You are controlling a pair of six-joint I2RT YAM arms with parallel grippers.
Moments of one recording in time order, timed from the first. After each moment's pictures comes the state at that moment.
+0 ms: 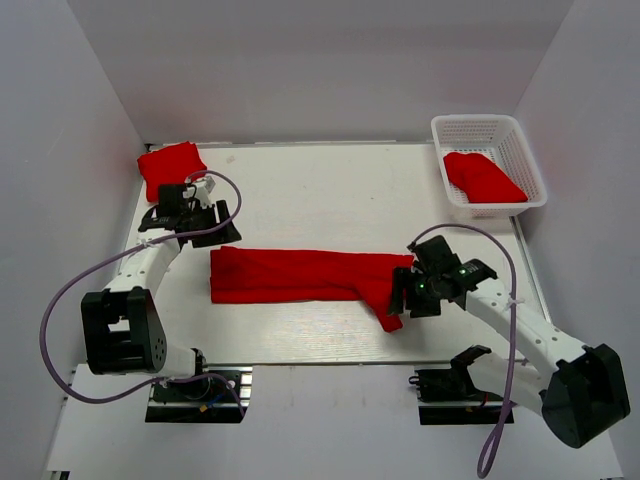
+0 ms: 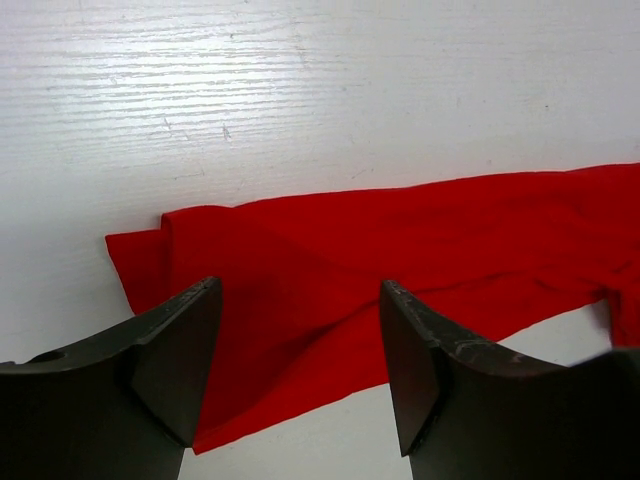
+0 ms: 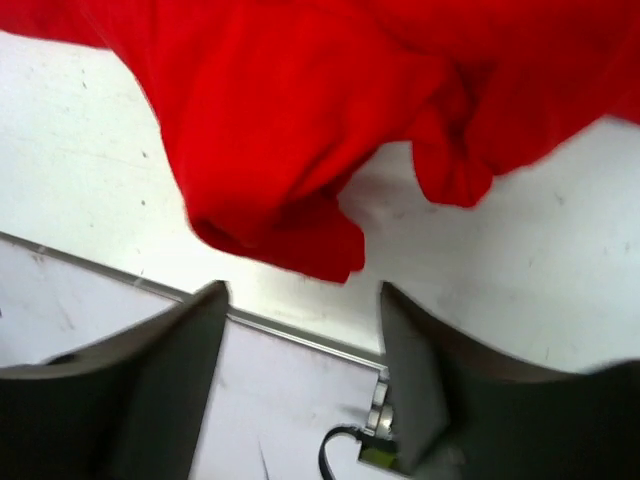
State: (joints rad) left arm 0.05 1.40 0.95 -0.44 0.40 -0.11; right arm 0.52 1.04 0.66 -0.77 -0.21 0.48
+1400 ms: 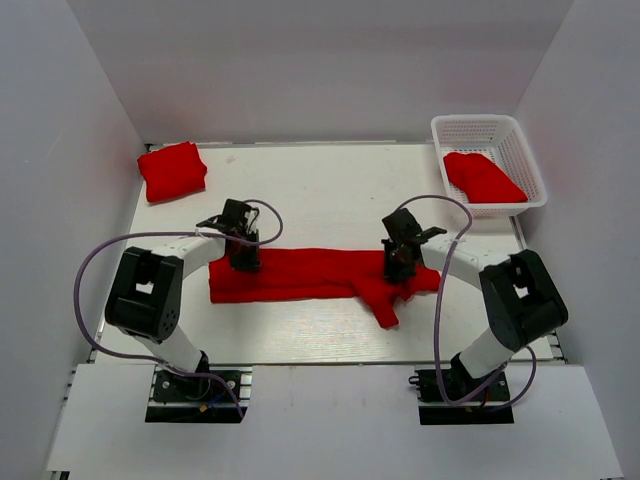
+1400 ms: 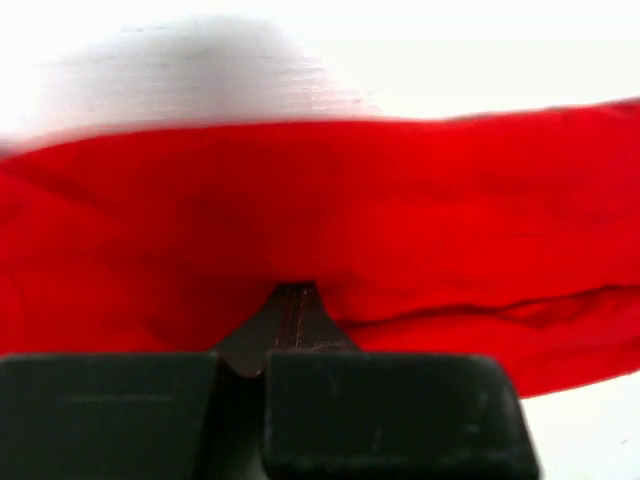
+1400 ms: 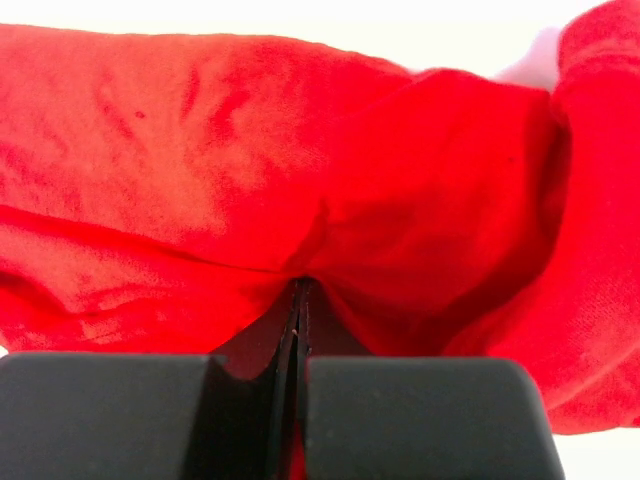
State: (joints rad) left arm -0.29 1.63 0.89 -0.43 0.09 -0.28; right arm 0.52 1.58 0.86 -0.47 0.04 0.47
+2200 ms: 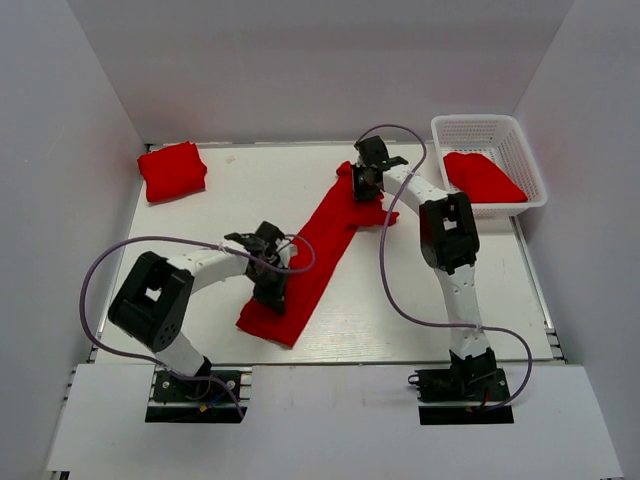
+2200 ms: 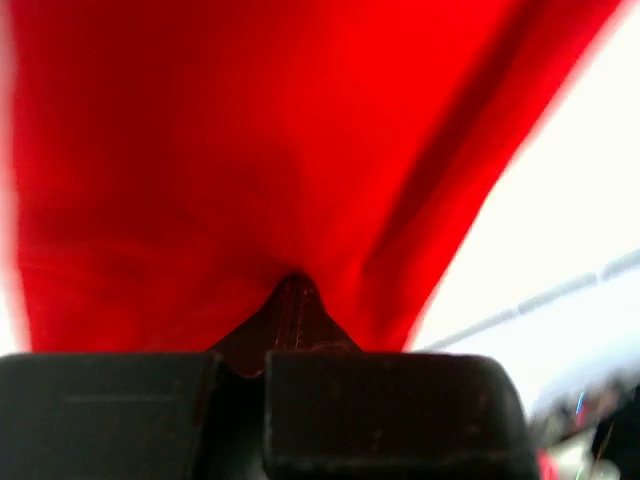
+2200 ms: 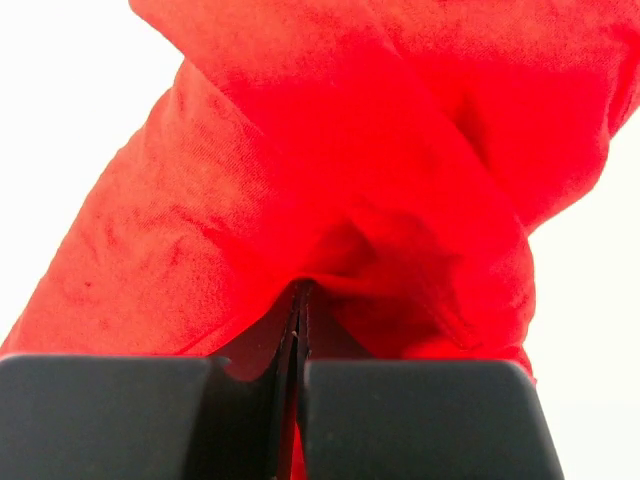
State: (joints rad) left arm -0.50 1.60 0.87 -0.64 0.29 -0.33; right arm 0.41 2.35 1.92 -0.52 -0.04 0.24
